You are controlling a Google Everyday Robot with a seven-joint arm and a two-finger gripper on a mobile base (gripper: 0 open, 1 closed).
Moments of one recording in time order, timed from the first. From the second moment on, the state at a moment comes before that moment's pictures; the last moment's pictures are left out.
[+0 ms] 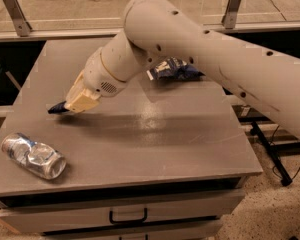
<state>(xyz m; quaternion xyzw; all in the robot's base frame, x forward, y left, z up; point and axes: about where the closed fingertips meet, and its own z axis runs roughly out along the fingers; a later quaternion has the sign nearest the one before) 0.514 0.174 0.887 -0.71 0.57 0.24 0.34</state>
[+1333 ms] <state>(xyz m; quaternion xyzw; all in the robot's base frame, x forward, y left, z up) 0.472 0.162 0.865 -0.72 0.58 0.27 0.28</state>
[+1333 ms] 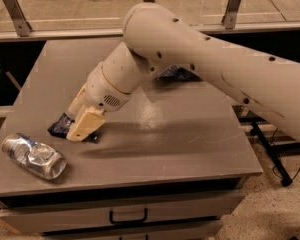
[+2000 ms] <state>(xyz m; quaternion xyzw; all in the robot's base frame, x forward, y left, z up) 0.505 0.135 0.902 -0.70 0.60 0.23 0.33</state>
